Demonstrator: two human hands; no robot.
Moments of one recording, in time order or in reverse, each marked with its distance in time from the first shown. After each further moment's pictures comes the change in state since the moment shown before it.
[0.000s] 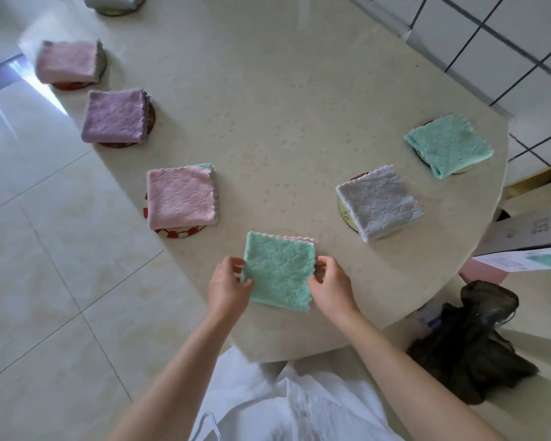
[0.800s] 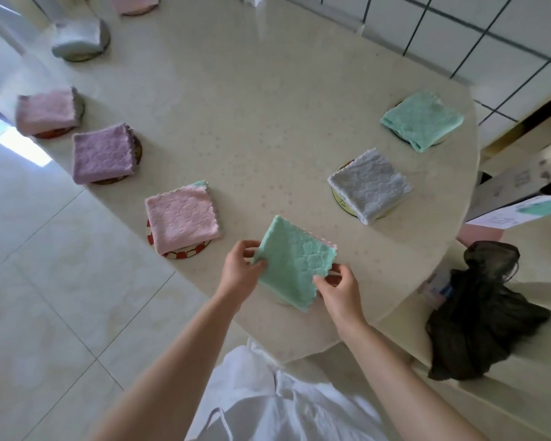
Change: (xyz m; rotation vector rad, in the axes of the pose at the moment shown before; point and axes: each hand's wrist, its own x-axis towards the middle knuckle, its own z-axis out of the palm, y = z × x) left_hand 0.024 0.029 -0.035 -0.249 -0.266 0.080; right_hand -0.037 0.002 0.041 0.533 0.242 0.296
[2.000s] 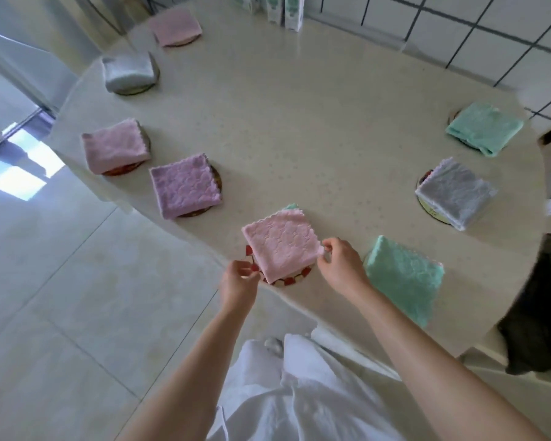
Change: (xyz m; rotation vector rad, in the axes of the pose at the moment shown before) left_hand 0.088 -0.057 -0.220 0.066 0.086 -0.095; right_hand -0.025 -0.110 0.213 -0.611 0.016 -0.351
